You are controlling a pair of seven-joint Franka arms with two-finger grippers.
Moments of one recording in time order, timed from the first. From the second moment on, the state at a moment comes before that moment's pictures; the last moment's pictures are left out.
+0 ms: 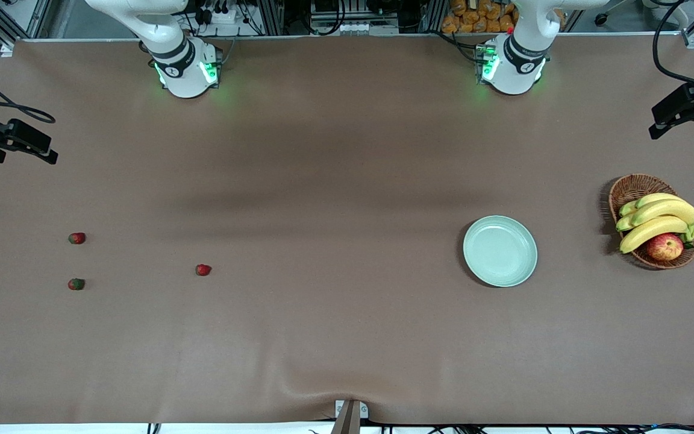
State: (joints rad) left arm -0.09 -0.05 0.05 -1.49 0.04 1.47 -0.03; right arm -0.03 -0.01 -0.01 -1.56 0.03 1.52 0.01
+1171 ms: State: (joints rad) left arm -0.10 0.00 0.04 -1.51 0.04 1.49 -0.03; right arm -0.03 0.05 0.00 -1.56 0.03 1.55 0.01
